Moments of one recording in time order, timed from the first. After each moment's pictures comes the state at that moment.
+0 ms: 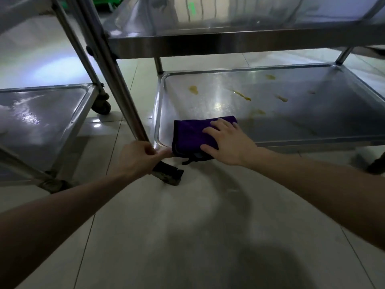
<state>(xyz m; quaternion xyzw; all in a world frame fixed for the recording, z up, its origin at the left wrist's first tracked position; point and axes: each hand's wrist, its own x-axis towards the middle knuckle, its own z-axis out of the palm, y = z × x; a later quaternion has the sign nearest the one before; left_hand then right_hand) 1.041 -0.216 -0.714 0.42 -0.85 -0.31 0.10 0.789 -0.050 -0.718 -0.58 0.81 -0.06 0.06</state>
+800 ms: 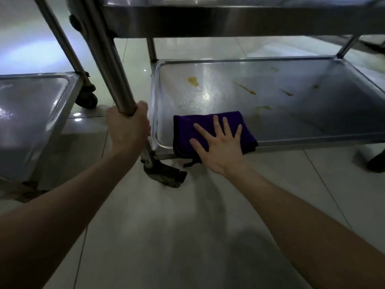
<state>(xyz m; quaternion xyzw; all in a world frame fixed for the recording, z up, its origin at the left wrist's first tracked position) 0.998 -0.263 -0.691 0.40 -0.60 -0.54 0.44 0.826 -0.099 -0.788 -0.45 0.89 -0.07 0.02</state>
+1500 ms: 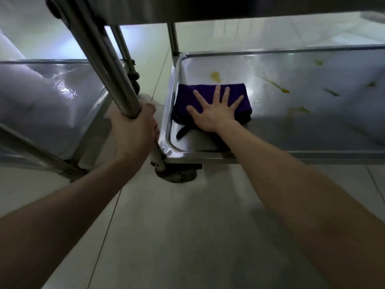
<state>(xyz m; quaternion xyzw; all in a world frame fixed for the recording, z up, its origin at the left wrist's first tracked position) 1.041 -0.271 -0.692 0.40 -0.54 -0.54 0.51 0.816 -0.274 -0.772 -0.50 0.86 -0.03 0.11</state>
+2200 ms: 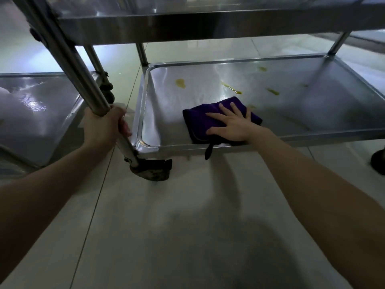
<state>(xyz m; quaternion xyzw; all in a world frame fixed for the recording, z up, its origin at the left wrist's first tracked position) 1.059 -0.289 -0.682 0.42 -0.66 -0.49 0.38 0.726 -0.125 -0.746 -0.49 0.84 -0.05 0.21</state>
